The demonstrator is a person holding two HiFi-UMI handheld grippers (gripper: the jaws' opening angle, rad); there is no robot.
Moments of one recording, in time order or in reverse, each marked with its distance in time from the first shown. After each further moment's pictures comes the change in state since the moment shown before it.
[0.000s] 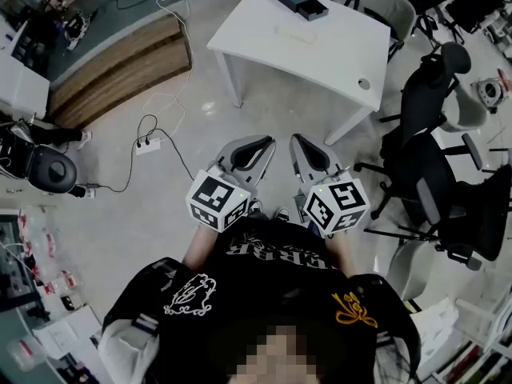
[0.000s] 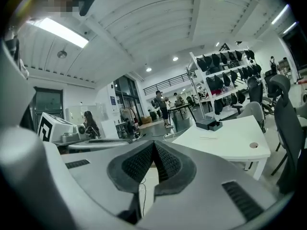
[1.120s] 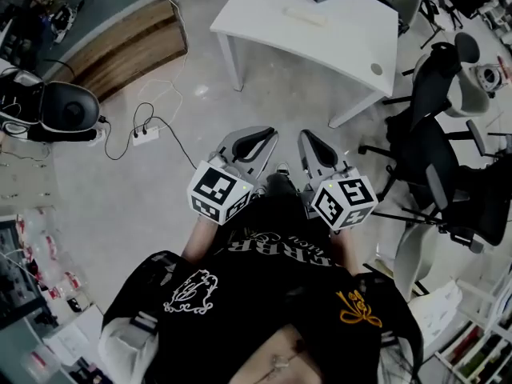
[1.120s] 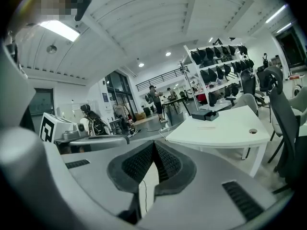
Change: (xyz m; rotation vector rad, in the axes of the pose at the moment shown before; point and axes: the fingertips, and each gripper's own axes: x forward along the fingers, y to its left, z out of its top) left arm -0.028 0.060 -0.035 -0.015 0.046 -0.058; right arm 0.044 0.021 -0.044 0.063 0.056 -0.076
